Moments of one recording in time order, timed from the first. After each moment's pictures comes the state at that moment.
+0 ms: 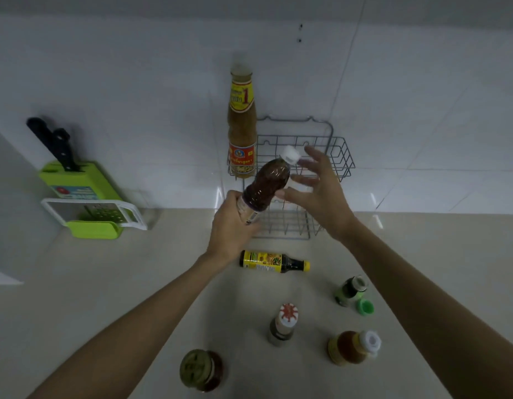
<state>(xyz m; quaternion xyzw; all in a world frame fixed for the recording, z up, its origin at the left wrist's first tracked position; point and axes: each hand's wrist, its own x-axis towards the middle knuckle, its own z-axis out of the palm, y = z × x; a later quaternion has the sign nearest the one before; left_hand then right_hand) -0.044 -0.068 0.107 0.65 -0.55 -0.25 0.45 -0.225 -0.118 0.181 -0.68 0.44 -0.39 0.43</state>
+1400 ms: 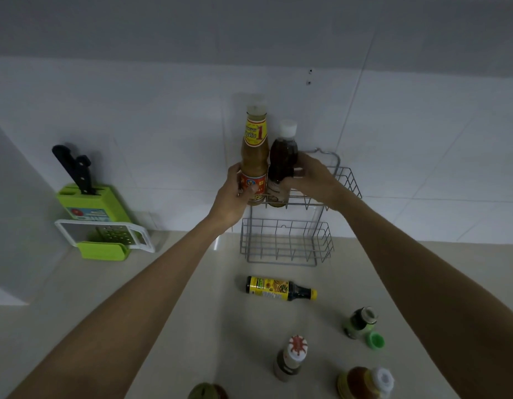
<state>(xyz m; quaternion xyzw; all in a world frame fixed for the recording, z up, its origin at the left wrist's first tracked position) -0.007 -0.133 0.179 0.60 -0.56 -0.34 0.46 -0.190 -0.220 0.204 -0.78 0.44 -0.27 0.36</state>
